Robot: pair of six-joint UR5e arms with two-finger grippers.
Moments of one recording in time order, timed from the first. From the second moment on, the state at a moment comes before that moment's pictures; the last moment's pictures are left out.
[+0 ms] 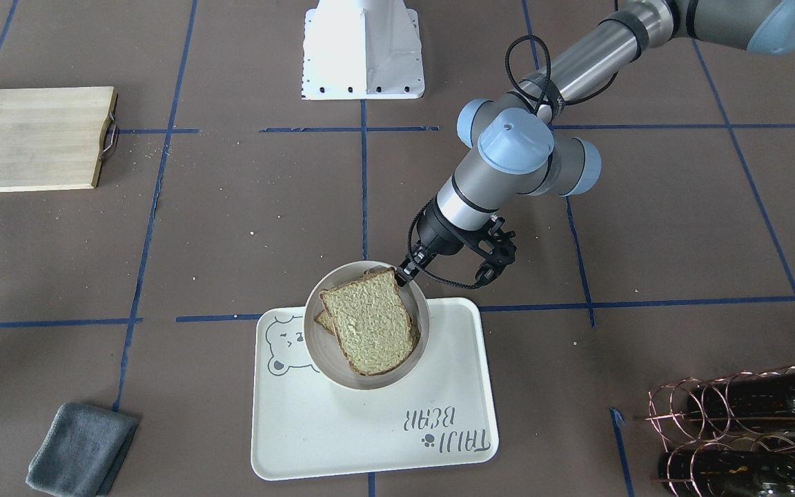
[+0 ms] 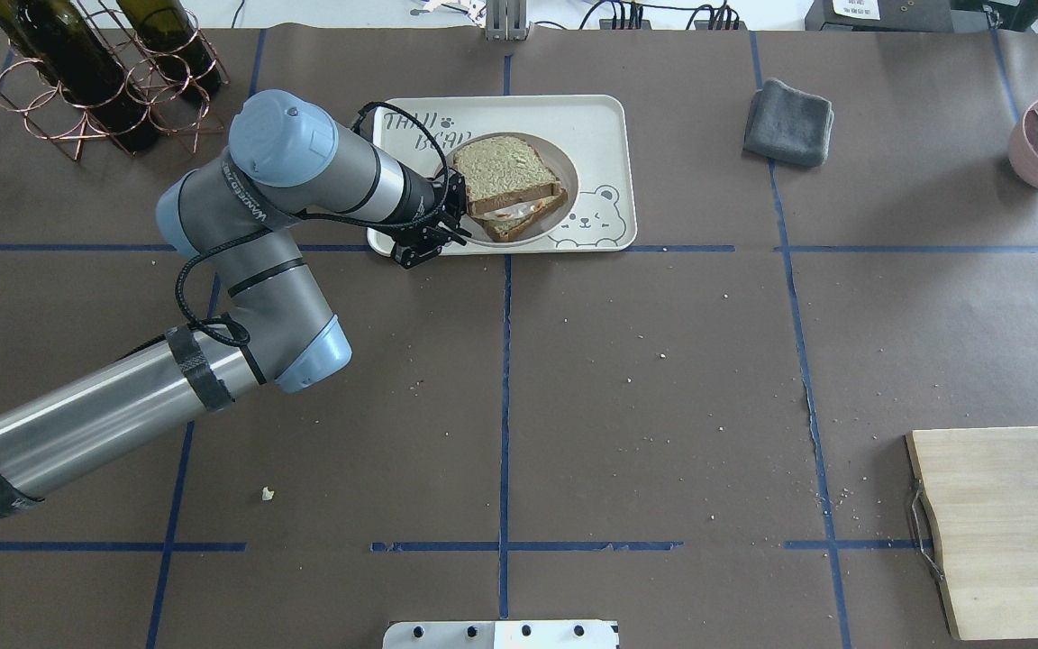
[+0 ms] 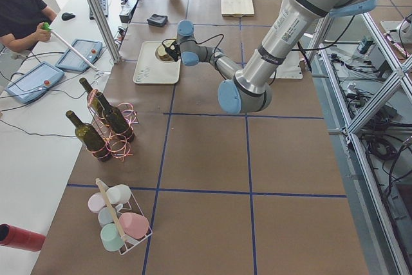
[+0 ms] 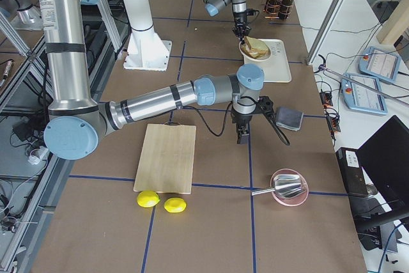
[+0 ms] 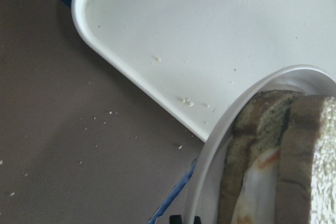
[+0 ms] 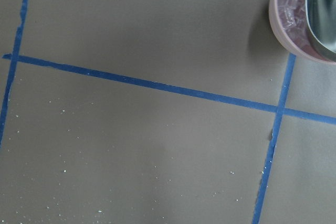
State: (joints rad) left arm -0.69 -2.35 -1.25 -2.32 -1.98 -2.21; right arm 1.41 -1.51 1.80 -1.72 2.34 0.05
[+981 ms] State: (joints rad) left arm -0.69 -2.46 -1.02 -2.42 -1.81 -2.31; right arm 1.45 -1.51 1.78 -1.71 2.34 0.06
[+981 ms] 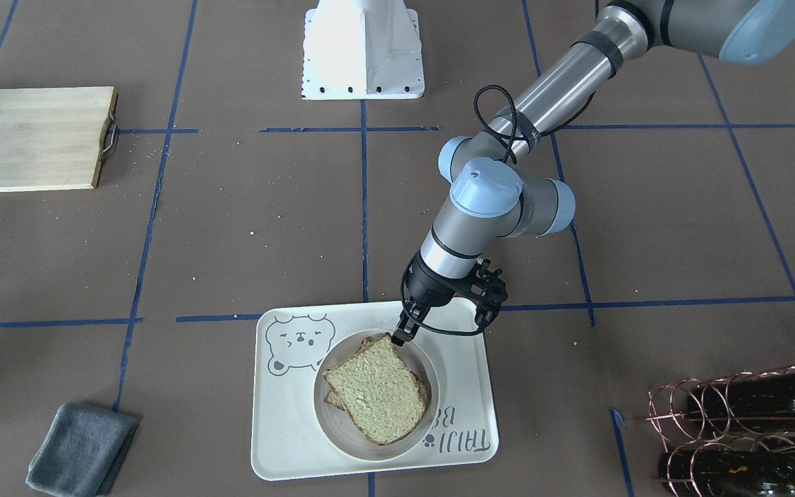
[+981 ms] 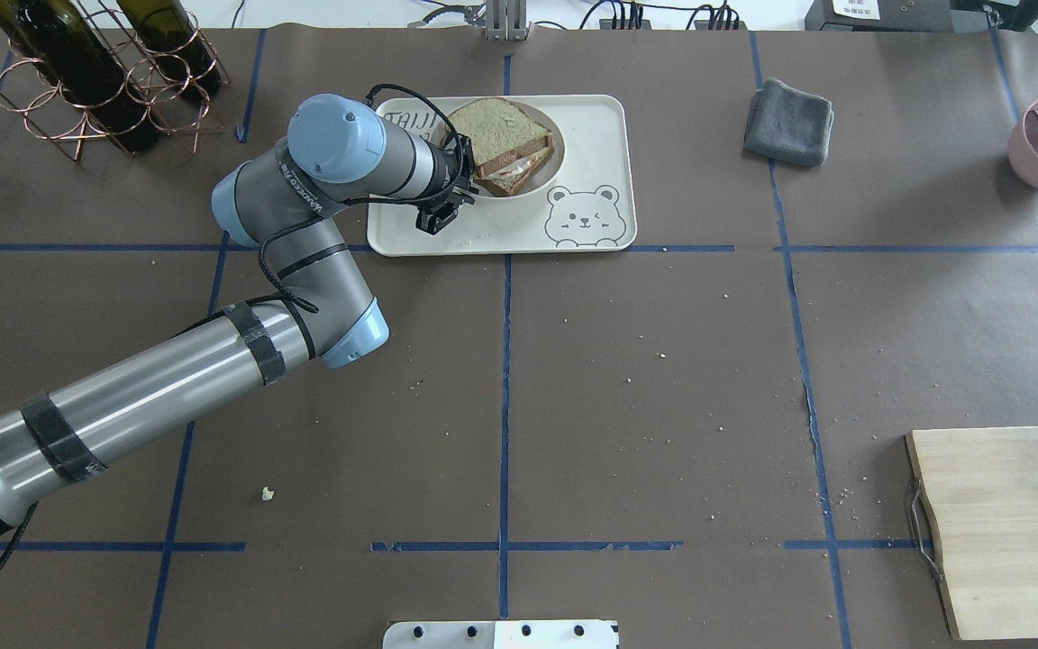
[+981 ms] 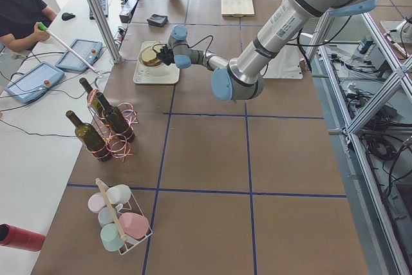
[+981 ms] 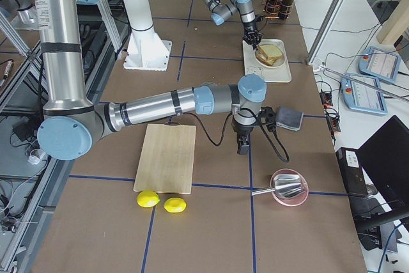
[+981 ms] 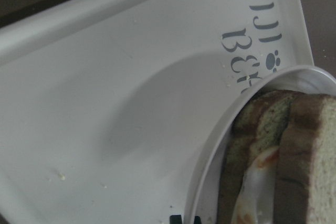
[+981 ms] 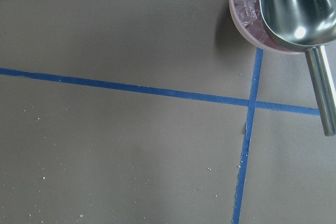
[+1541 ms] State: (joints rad) left arm -0.68 -2.32 -1.20 -2.40 -1.81 -2.06; right arm 1.45 -1.50 1.78 -1.71 2.34 0.06
